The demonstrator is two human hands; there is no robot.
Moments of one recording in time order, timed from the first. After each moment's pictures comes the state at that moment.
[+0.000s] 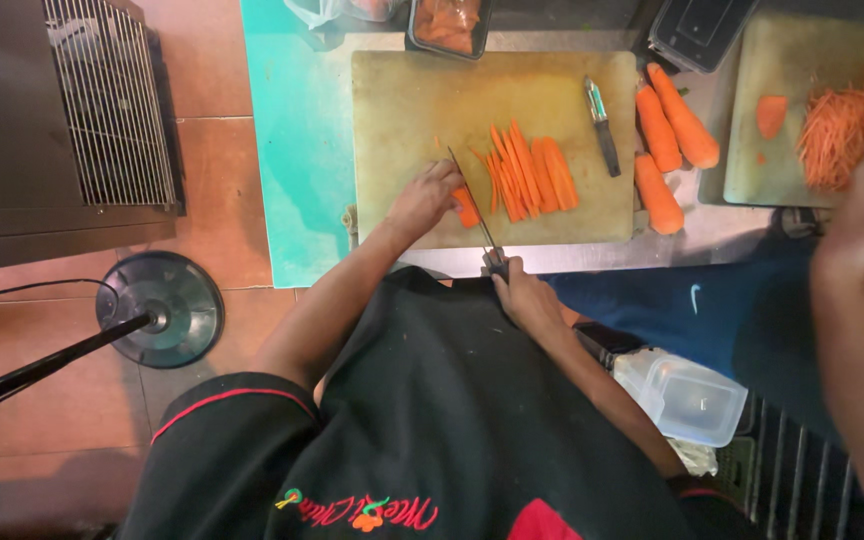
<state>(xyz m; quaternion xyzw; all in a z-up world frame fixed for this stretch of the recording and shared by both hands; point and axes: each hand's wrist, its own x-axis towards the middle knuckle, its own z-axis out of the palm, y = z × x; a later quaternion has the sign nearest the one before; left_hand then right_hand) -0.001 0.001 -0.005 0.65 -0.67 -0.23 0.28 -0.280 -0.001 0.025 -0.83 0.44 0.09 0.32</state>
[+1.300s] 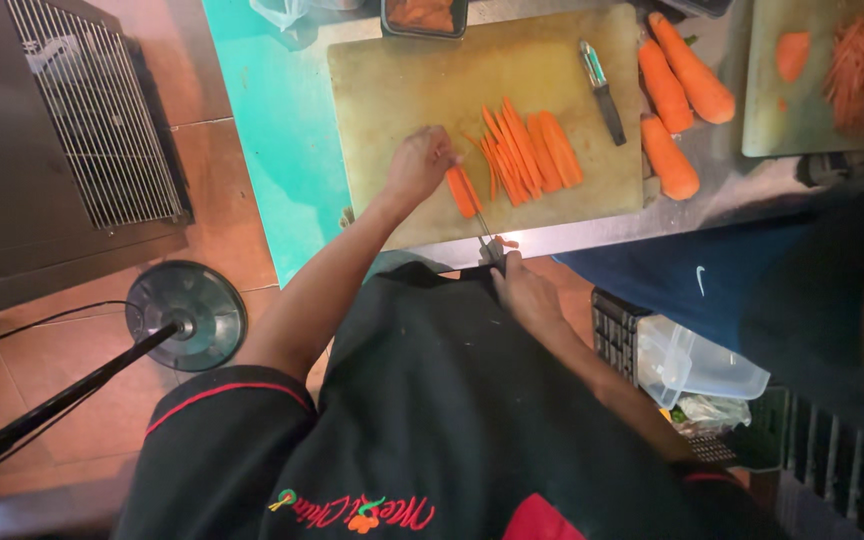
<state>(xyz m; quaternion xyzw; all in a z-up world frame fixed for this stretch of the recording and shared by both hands) 0.018 -0.049 -0.031 0.70 -0.55 -0.27 0.36 -0.266 0.011 0.018 -0.80 0.48 0.14 0.32</state>
